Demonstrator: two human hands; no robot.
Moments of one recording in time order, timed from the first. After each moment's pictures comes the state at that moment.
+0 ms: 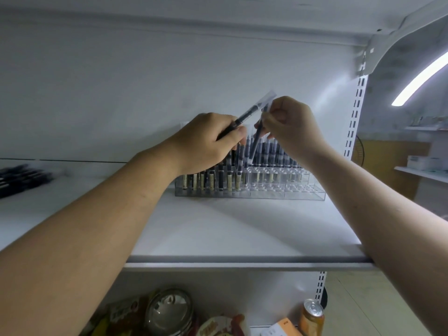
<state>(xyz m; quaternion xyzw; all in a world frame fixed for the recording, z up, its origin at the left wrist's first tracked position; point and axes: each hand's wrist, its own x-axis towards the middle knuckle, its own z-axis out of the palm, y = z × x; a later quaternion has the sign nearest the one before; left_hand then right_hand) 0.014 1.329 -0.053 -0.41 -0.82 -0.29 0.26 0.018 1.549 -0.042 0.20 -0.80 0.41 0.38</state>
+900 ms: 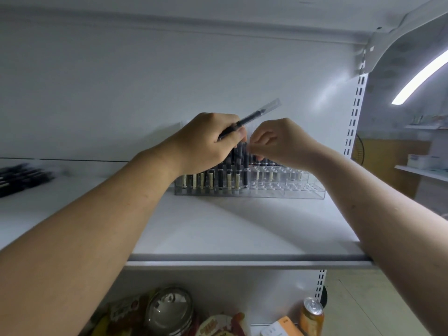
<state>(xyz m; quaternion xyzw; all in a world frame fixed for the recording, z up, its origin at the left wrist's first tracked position) 0.012 1.331 -0.054 -0.43 -0.81 -0.26 0.29 0.017 1.558 -0.051 0.22 -0.91 0.26 0.26</state>
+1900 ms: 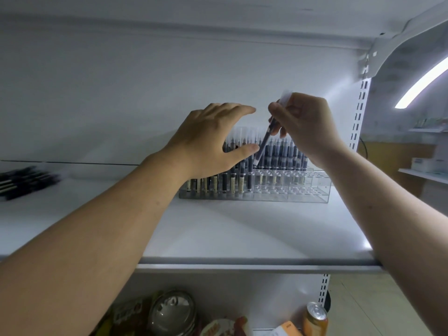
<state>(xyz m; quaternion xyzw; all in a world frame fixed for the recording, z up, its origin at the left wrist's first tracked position) 0.006 1.329 -0.052 -0.37 -0.82 -0.10 0.41 0.014 1.564 -0.033 0.26 -0.76 0.43 0.42</state>
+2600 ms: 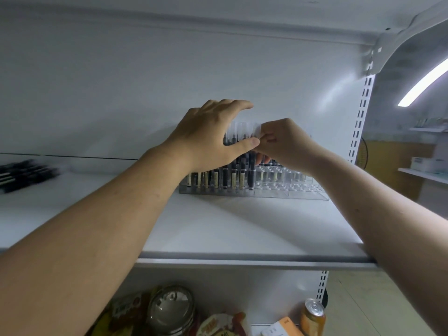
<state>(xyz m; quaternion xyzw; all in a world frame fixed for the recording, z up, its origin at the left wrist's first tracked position) 0.005 1.328 -0.051 -0.35 -0.84 -0.13 0.39 0.014 1.545 -0.053 0.21 -0.89 0.30 0.25</state>
